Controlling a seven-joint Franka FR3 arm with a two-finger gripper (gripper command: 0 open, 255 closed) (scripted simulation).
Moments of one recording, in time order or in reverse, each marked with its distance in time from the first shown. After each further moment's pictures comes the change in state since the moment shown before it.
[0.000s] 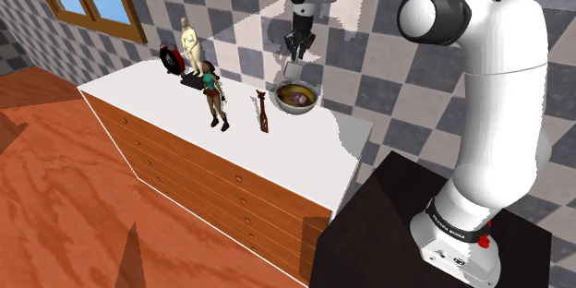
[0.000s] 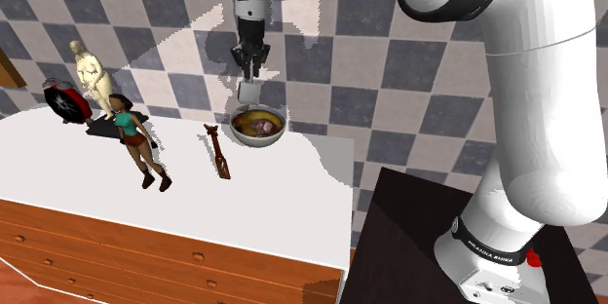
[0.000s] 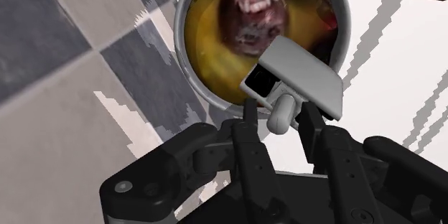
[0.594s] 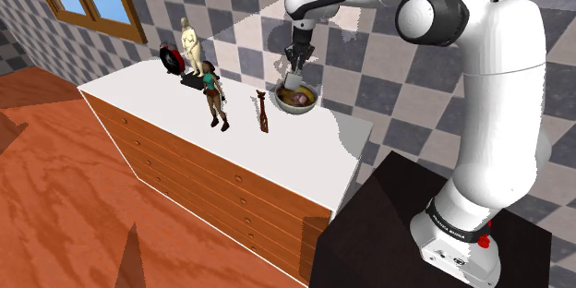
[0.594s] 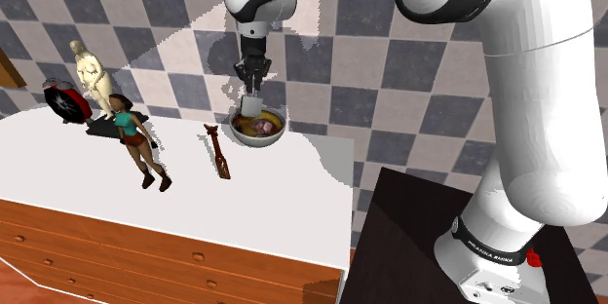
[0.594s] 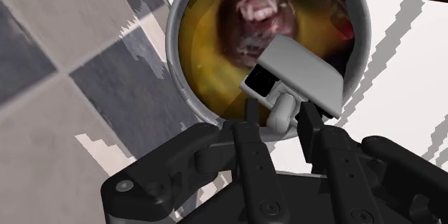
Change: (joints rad) arm 0.003 0.010 0.002 -0.102 0.006 0.112 -0.013
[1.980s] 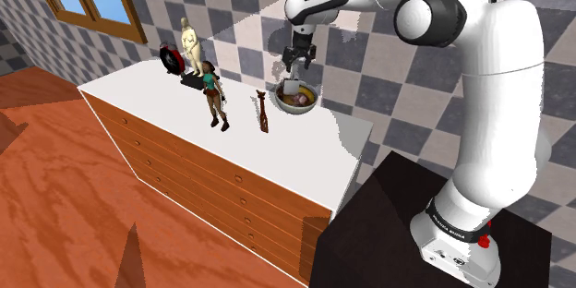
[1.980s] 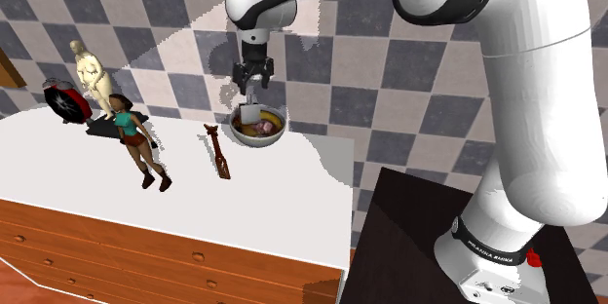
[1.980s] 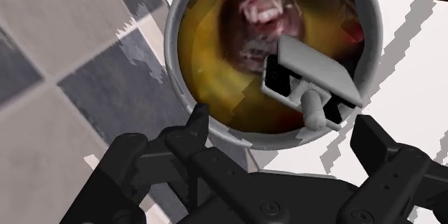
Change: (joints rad) arm -0.002 0.011 0.000 -0.024 0.004 0.036 -0.008
